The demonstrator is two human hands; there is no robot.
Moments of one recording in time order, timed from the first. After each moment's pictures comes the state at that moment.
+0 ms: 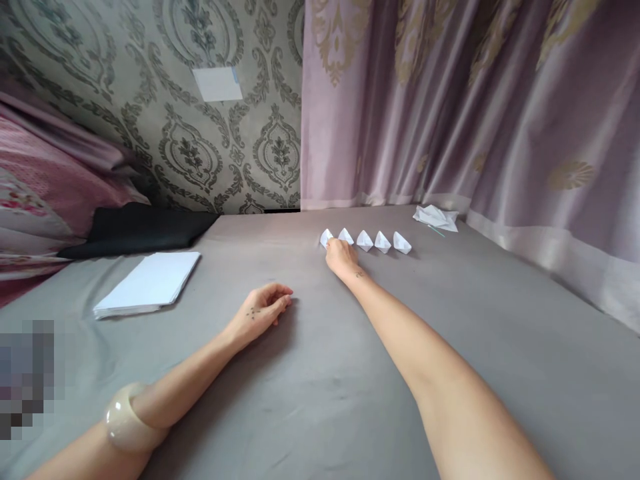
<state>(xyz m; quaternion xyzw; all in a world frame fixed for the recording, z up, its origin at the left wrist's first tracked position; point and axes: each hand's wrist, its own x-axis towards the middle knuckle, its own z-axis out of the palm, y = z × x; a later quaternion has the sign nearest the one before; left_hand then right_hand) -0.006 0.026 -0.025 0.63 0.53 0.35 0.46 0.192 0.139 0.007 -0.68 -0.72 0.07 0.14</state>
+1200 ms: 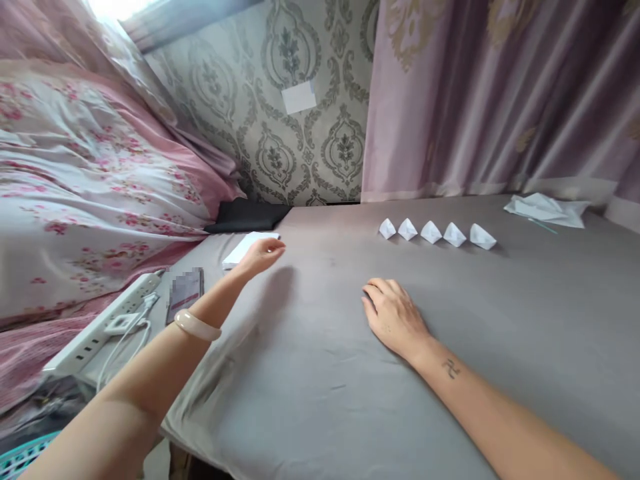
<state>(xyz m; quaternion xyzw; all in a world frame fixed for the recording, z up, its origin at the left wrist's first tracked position) -0.131 0.025 0.043 0.67 0.71 0.20 0.10 0.189 -0.015 -0.025 -0.45 -0.86 0.00 0.24</state>
